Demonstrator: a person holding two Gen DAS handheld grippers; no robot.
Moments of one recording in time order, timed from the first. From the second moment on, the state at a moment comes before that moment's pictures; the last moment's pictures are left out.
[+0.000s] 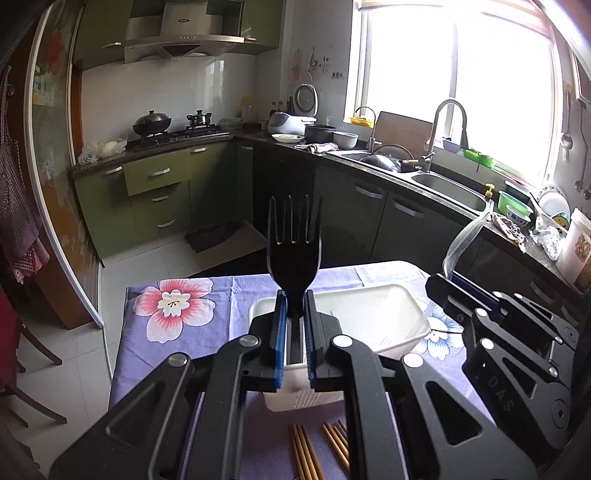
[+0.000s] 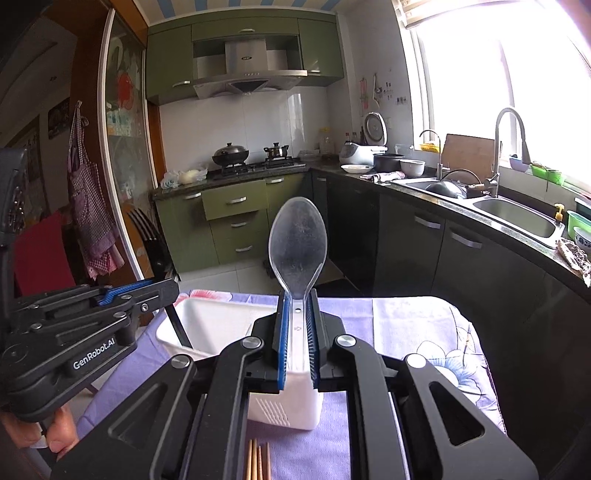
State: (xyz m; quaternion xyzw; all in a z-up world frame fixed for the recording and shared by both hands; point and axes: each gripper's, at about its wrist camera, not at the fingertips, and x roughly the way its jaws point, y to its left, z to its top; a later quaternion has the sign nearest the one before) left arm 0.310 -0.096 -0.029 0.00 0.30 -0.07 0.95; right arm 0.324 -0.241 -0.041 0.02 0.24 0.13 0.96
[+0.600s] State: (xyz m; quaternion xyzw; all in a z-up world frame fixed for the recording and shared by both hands) left arm 0.286 -0.094 -0.029 0.01 0.30 -0.07 0.95; right arm 0.292 -0.249 -0.022 0.03 0.23 0.15 0.96
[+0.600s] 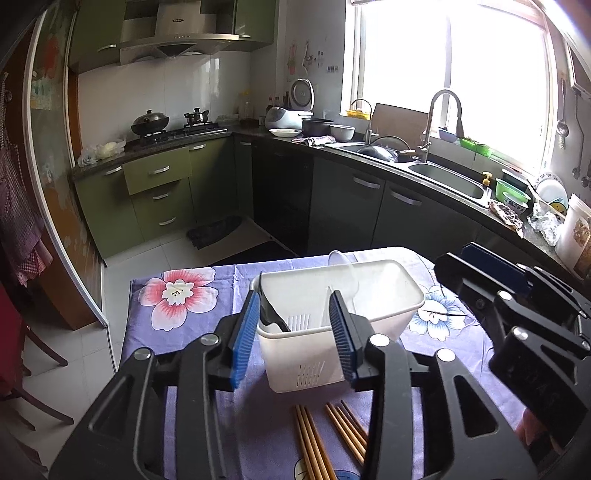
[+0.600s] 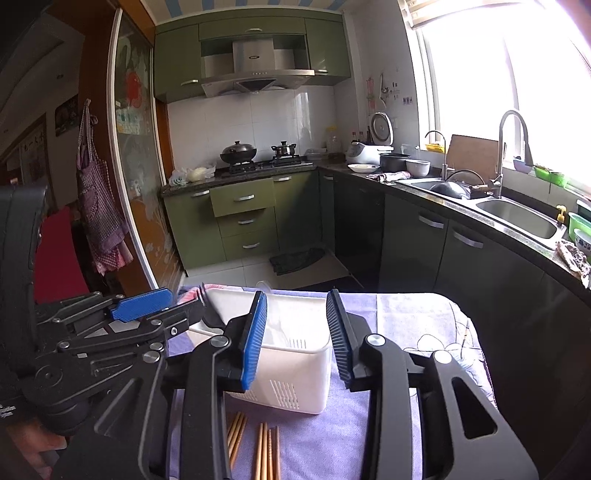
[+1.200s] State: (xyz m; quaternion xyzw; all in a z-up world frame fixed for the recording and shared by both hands) left arm 0.271 -0.087 -0.148 -0.01 0.54 -0.07 0.84; right arm 0.277 -0.297 -0.116 0.03 0.41 0.16 0.90
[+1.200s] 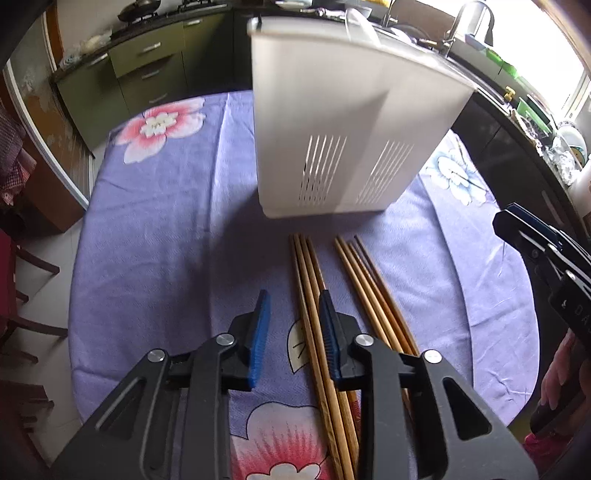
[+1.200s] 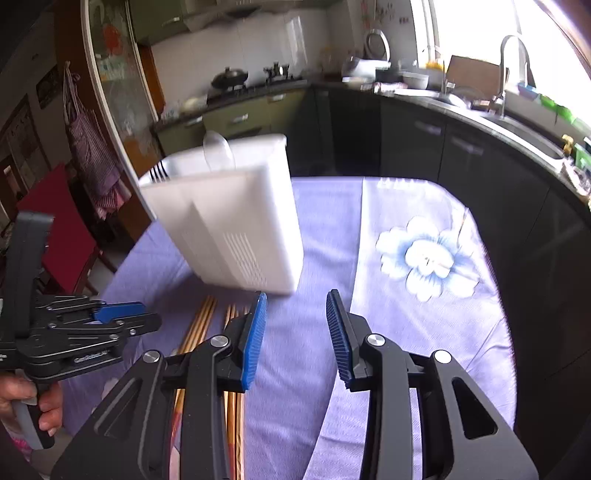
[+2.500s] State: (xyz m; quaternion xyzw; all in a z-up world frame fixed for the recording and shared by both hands) left arm 0.283 -0.075 -0.183 0.05 0.58 -0.02 0.81; right arm 0.321 -0.230 -0.193 -0.02 0.51 0.21 0.84
